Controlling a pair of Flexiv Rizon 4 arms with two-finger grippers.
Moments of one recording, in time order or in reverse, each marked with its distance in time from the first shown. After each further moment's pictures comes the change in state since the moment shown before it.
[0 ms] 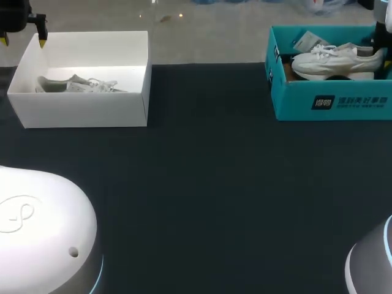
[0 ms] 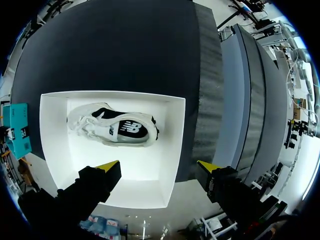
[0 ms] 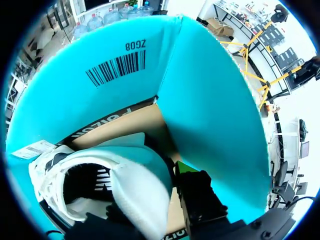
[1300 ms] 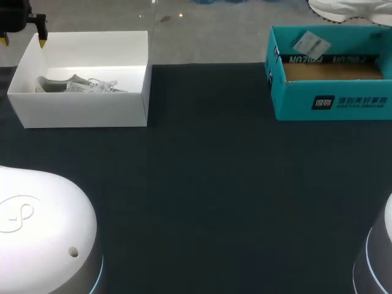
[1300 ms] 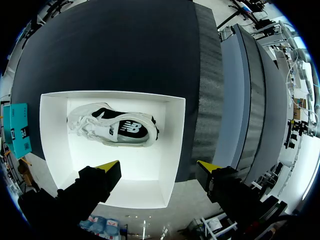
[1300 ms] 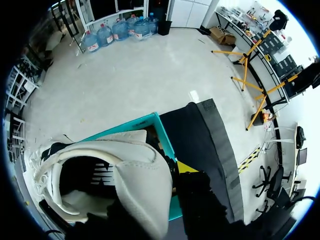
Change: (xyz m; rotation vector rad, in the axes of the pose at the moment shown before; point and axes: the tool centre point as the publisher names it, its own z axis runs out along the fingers) left arm 0.000 0.000 0.000 0.000 0.000 0.000; right arm -0.046 0.036 -0.197 -0.029 0.057 -0.035
